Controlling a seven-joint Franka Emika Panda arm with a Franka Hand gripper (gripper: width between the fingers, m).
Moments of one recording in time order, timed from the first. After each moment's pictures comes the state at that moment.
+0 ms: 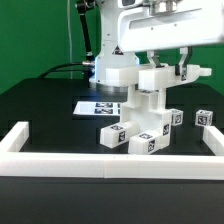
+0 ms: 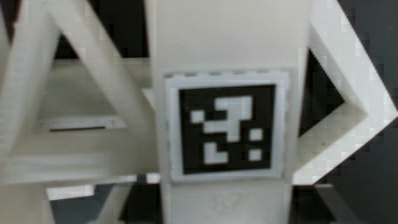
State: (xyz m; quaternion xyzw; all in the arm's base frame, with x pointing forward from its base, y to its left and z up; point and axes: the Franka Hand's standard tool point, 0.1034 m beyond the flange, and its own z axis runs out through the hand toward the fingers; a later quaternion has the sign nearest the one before) arm 0.540 0.060 0.134 -0.94 0.34 -0.07 0.07
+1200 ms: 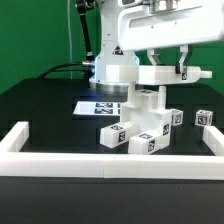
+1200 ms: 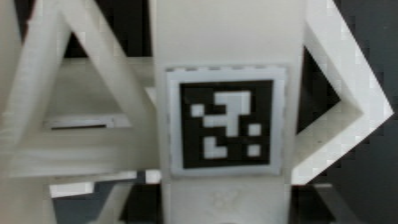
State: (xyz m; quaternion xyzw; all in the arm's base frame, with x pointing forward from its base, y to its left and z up) arm 0.539 0.061 0.137 -0.94 0.34 -0.08 0.07
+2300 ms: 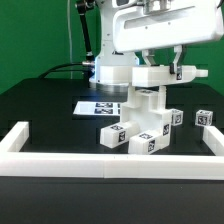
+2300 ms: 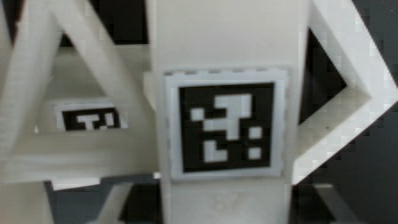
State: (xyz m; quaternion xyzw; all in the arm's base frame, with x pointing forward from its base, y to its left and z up) arm 0.541 0.051 0.136 -0.93 0.35 -0.08 0.07
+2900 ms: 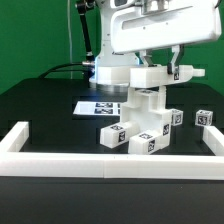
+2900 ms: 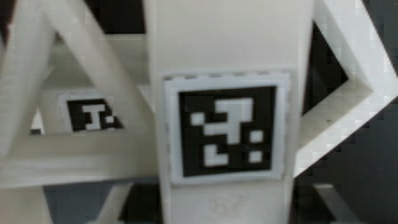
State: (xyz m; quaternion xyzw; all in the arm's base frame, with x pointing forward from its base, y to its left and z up) arm 0.541 0.047 0.136 -0.93 0.34 -0.10 0.08
